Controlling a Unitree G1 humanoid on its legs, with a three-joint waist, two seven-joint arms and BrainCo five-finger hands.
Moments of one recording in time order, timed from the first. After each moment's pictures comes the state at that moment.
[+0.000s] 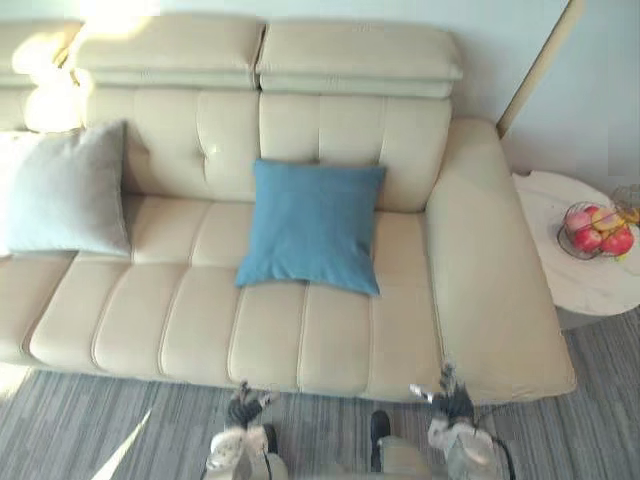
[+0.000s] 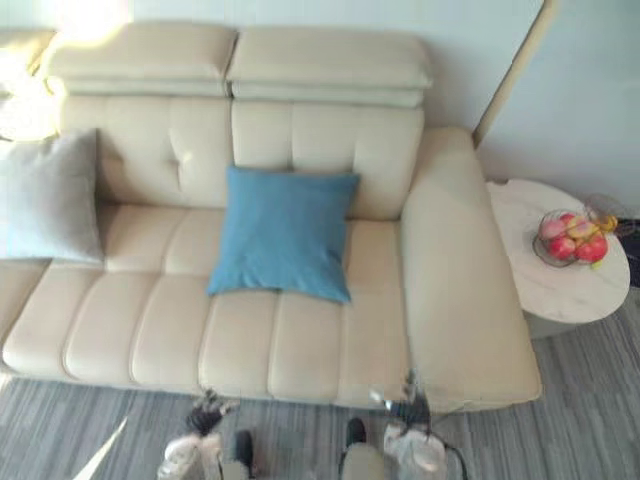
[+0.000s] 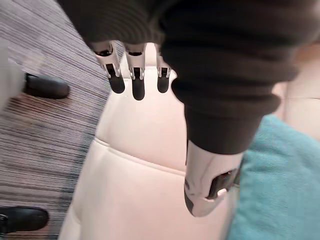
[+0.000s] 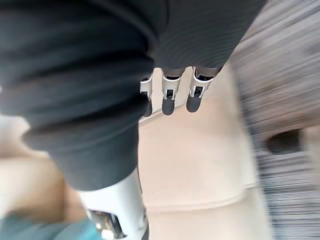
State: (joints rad) left arm 0.11 0.01 0.16 0.93 -0.11 -0.14 0.07; right arm 0.16 -0.02 -0.23 0.79 0.11 -0.12 -0.08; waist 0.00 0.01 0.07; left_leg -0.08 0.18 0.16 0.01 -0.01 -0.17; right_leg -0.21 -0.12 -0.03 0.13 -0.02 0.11
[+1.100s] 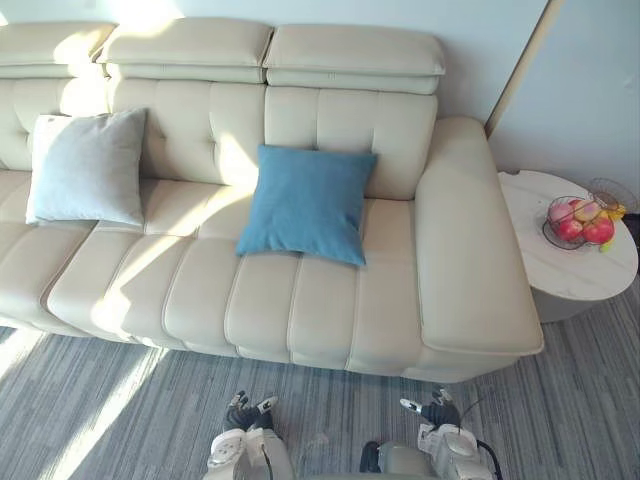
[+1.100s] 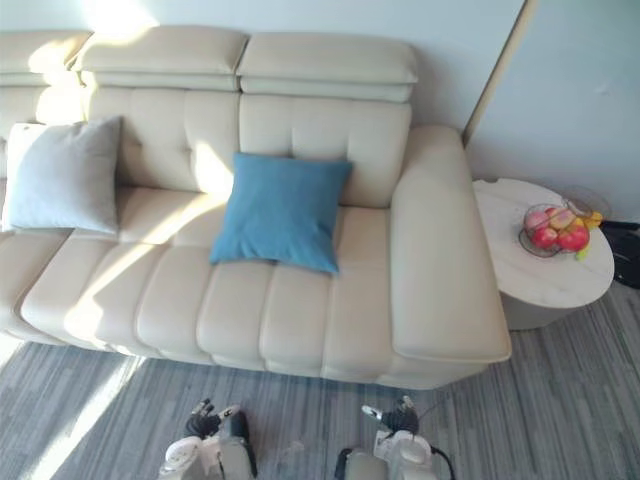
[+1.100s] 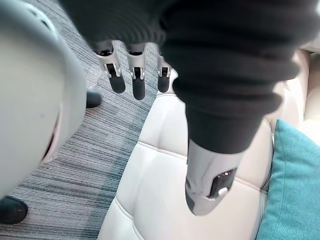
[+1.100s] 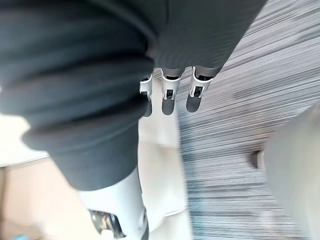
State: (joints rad) left arm 0.04 -0.02 0.20 0.93 -0.11 -0.12 0.09; right arm 0.04 0.00 -0.25 0.92 0.04 -0.05 -0.13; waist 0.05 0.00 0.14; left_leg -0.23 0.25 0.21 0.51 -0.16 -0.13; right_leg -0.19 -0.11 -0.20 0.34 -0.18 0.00
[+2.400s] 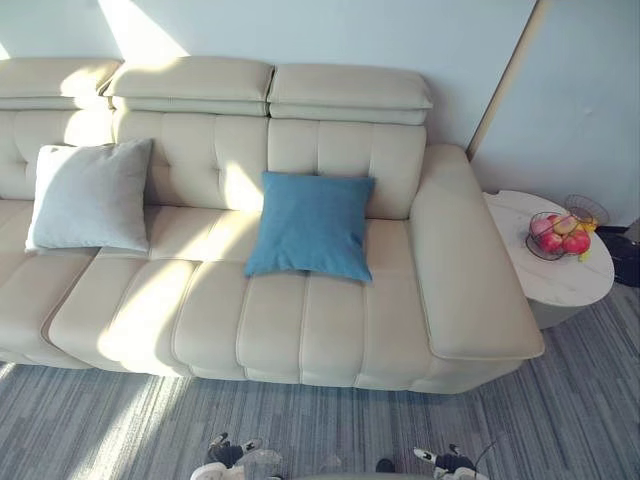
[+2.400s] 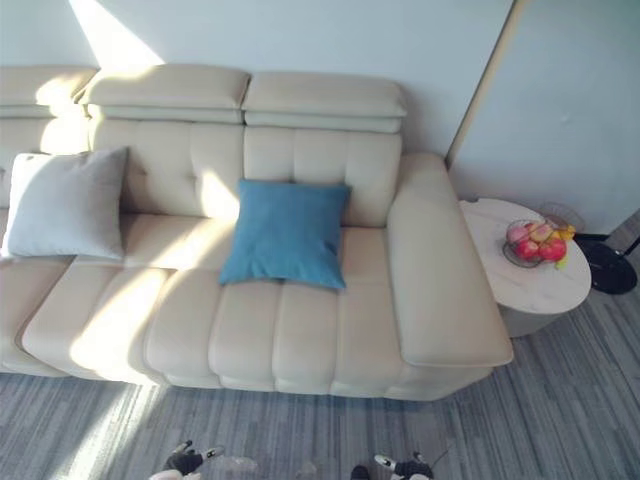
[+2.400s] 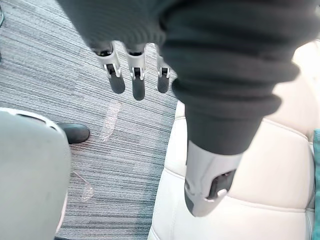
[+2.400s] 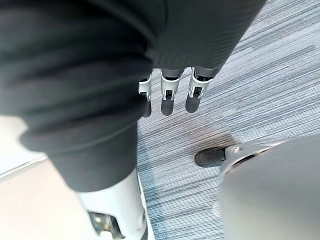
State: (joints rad) left arm 0.09 0.09 0.17 1.07 -0.03 -0.08 0.07; right arm 0.05 -0.05 -0.40 1.11 0.00 -0.01 -0.10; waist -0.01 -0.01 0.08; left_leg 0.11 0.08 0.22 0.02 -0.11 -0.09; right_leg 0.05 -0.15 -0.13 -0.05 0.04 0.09
